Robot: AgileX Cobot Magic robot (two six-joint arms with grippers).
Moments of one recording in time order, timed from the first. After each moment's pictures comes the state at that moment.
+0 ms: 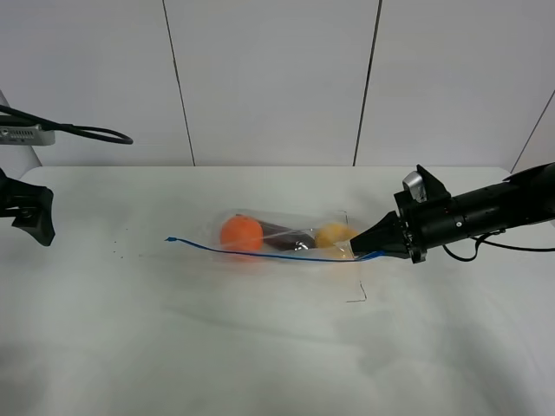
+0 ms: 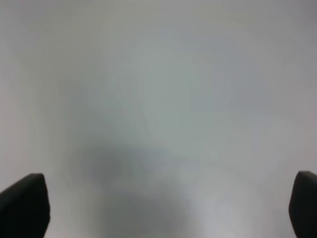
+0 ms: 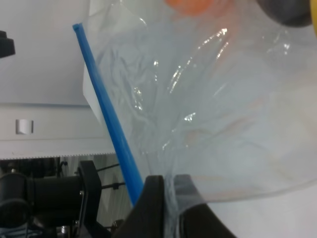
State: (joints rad) left arm 0.03 1.43 -1.07 0.18 1.01 -0.10; right arm -0.07 1.99 -0.99 1.29 1.21 -1.13
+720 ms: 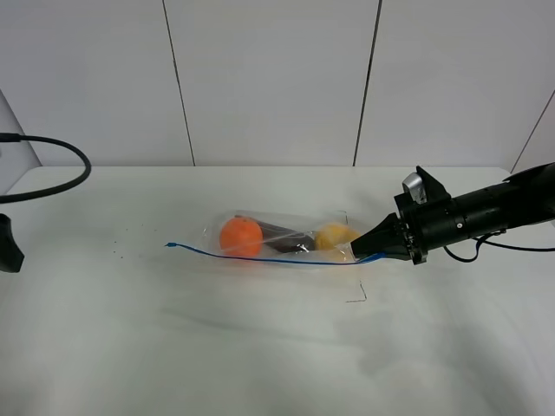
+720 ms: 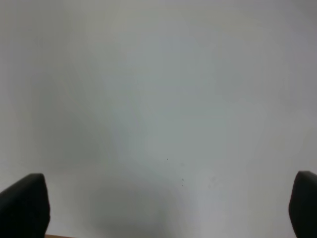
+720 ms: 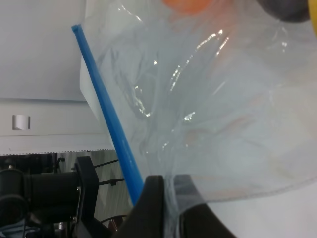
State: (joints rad) left arm 0.03 1.00 -0.80 0.17 0.94 -0.10; right arm -0.07 1.99 -0.99 1.28 1.21 -1.13
